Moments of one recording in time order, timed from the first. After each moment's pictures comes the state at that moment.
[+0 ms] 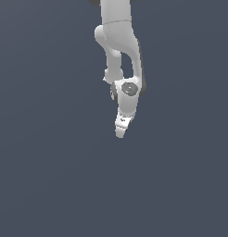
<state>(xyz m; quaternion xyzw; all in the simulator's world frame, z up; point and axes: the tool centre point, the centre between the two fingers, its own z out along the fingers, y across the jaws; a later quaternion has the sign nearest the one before) -0.097 0.063 0.017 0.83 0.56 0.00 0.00</state>
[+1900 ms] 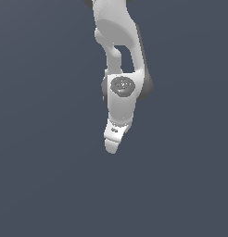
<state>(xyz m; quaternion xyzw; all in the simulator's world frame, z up) 0.027 0.024 0.120 0.83 0.56 0.00 0.00</state>
